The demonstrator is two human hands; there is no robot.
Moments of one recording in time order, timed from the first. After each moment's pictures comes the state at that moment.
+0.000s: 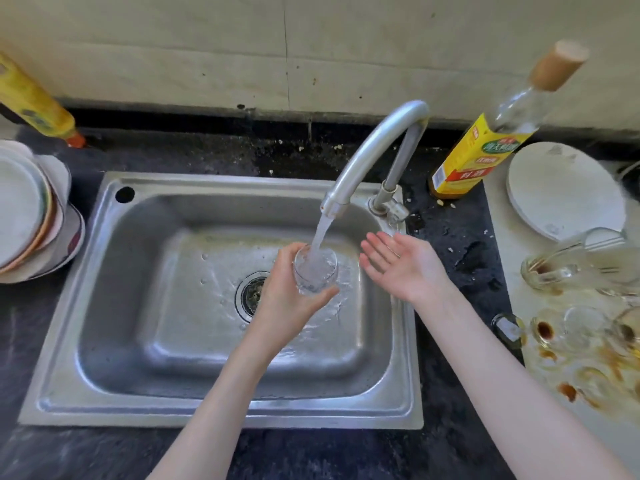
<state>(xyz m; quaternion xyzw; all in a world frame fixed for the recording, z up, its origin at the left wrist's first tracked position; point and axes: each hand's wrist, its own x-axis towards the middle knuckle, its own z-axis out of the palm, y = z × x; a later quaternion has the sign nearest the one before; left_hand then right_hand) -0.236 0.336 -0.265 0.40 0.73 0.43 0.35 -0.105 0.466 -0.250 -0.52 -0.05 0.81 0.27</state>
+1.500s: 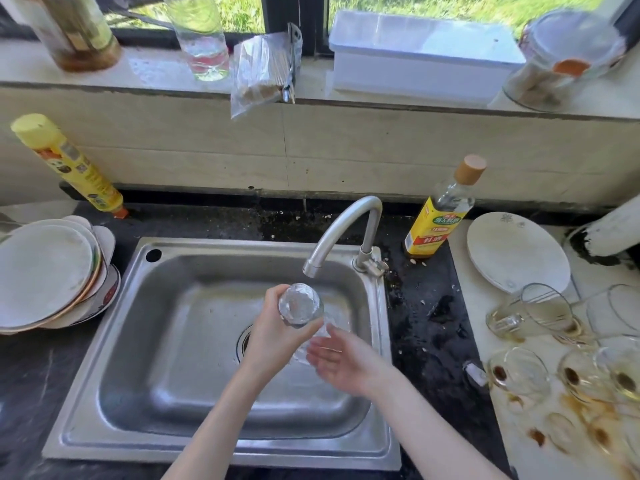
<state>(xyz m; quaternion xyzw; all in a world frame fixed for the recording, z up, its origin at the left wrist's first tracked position) -0.229 0.336 -0.205 0.33 0.75 0.46 0.34 -0.107 0.396 -0.226 -0.53 -0.12 0.84 0.05</state>
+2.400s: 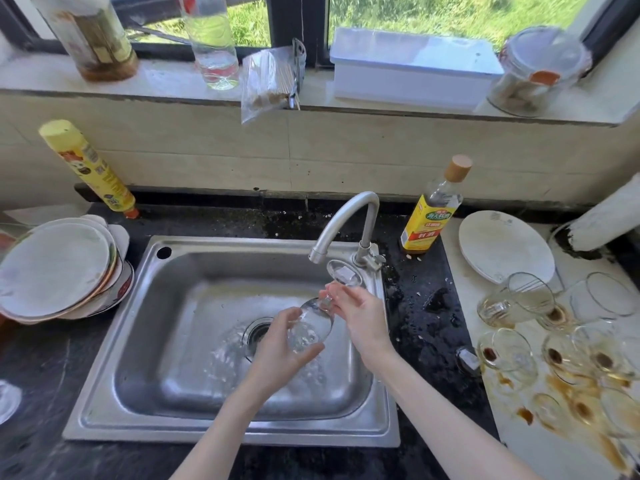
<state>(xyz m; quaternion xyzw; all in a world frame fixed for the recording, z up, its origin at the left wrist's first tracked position) -0.221 0.292 -0.229 0.41 0.76 0.35 0.37 -0.111 0.389 -0.190 -0.46 -0.48 0.68 0.32</state>
